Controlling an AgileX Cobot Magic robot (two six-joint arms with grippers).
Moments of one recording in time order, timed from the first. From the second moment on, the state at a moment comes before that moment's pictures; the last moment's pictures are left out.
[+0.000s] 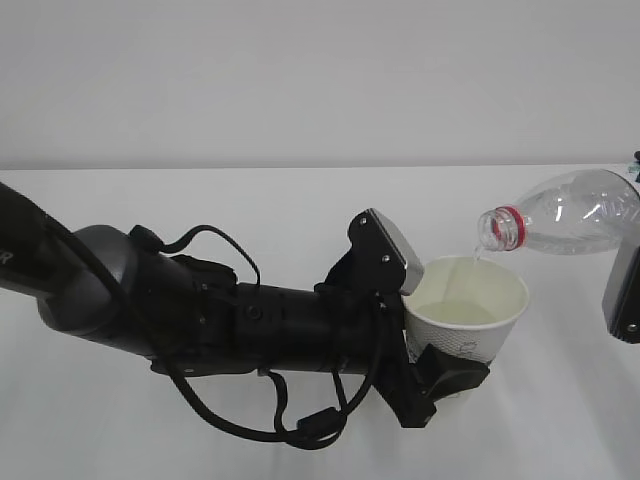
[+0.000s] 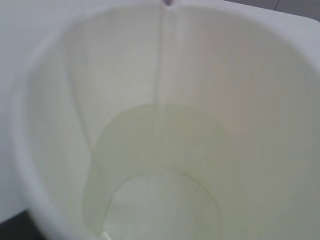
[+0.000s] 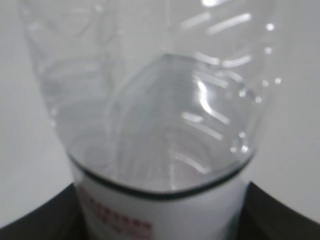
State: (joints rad) left arm -0.79 2.10 -1.01 0.78 -0.72 -0.53; right arm 0.08 1.32 -0.28 0.01 -0.80 -1.61
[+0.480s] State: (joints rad) left arm -0.79 2.10 -1.01 0.78 -0.72 -0.53; right arm 0.08 1.32 -0.28 0.01 -0.80 -1.61
